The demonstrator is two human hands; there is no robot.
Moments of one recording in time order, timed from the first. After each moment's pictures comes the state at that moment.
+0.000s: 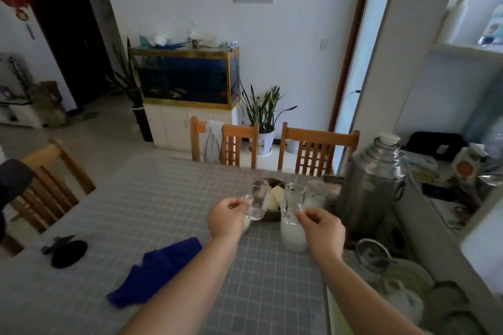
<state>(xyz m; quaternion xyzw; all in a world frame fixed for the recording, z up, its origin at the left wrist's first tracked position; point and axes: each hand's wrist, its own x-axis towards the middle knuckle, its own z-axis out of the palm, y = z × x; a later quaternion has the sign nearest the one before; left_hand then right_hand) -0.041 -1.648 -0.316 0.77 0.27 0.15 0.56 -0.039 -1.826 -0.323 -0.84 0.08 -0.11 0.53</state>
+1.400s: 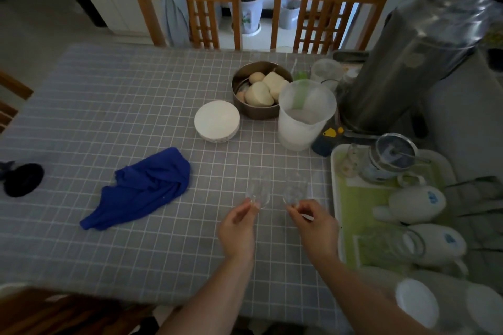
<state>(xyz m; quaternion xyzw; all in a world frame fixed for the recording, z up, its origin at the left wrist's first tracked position) -0.115 -1.695 -0.511 0.59 0.40 0.04 0.70 -0.098 -1.838 -0.536 -0.85 0.12 -0.01 0.51</state>
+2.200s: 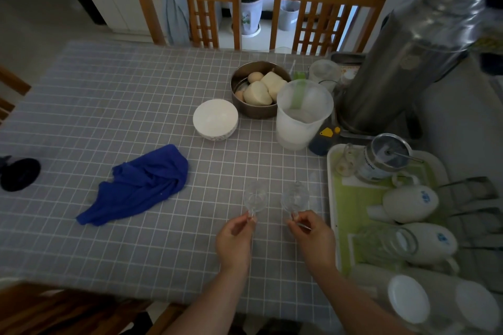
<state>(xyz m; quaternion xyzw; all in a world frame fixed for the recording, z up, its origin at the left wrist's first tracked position) -0.141 -1.694 -0.534 0.62 0.40 0.01 0.68 -0.119 -1.846 -0.549 -0.84 0.13 0.03 0.52</state>
